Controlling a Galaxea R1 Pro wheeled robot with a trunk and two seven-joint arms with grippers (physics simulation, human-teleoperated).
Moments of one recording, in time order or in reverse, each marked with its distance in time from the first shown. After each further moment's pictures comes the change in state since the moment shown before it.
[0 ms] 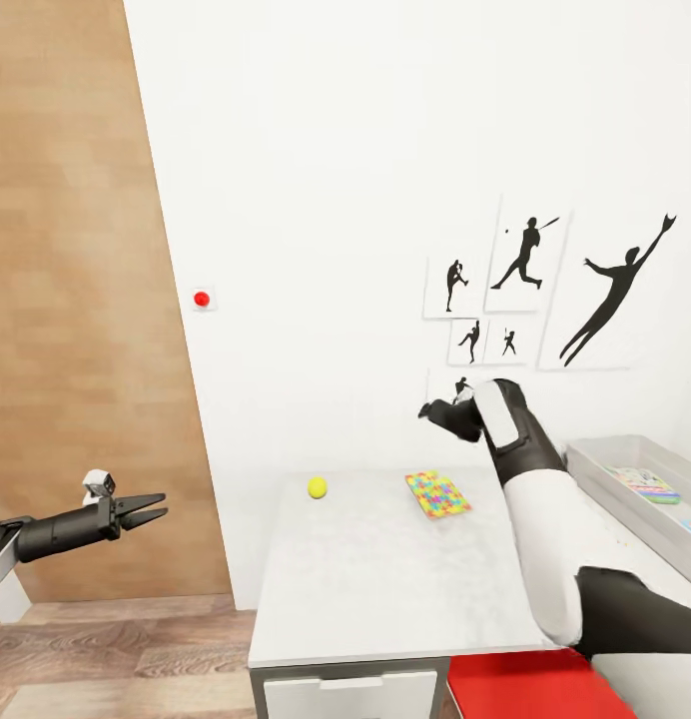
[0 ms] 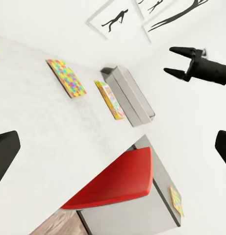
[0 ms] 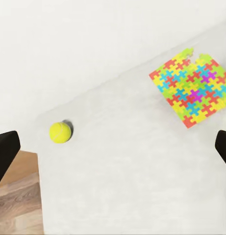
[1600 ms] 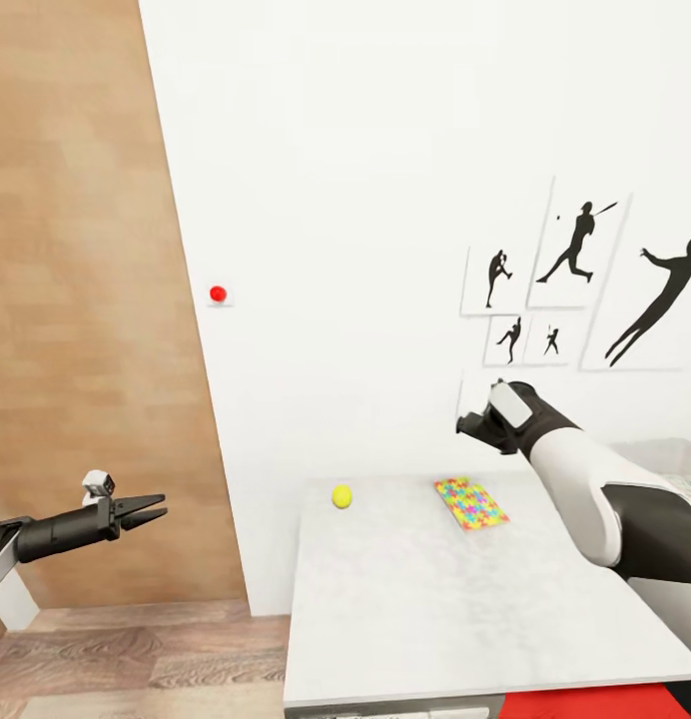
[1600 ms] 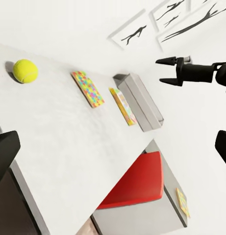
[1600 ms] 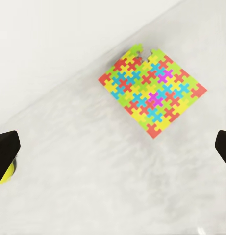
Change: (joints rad) left arm 0.001 0.001 -0.002 0.001 -0.001 -0.012 0.000; right arm -0.225 -0.141 0.105 0.573 0.002 -0.243 -0.029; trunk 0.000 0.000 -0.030
